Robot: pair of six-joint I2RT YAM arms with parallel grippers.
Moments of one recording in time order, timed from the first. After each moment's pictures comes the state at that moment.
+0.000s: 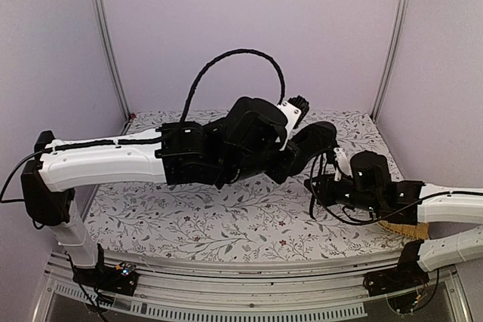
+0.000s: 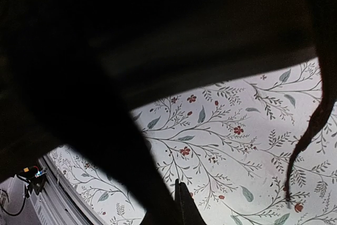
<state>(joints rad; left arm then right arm) -1.32 1.77 1.69 -0.43 -0.54 -0.19 0.92 1.09 0.54 0.06 0.13 0.59</state>
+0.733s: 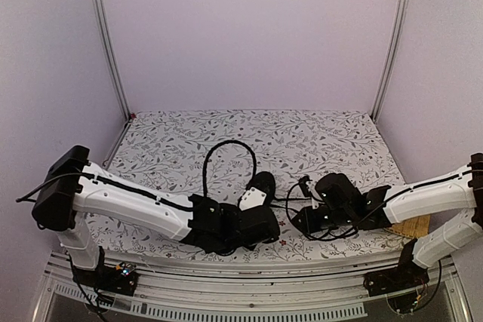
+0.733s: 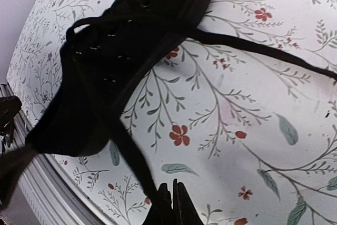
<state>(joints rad) -1.41 1.84 1.22 -0.46 -0.72 -0.69 0.97 1.36 0.54 -0.01 0.02 0.67</state>
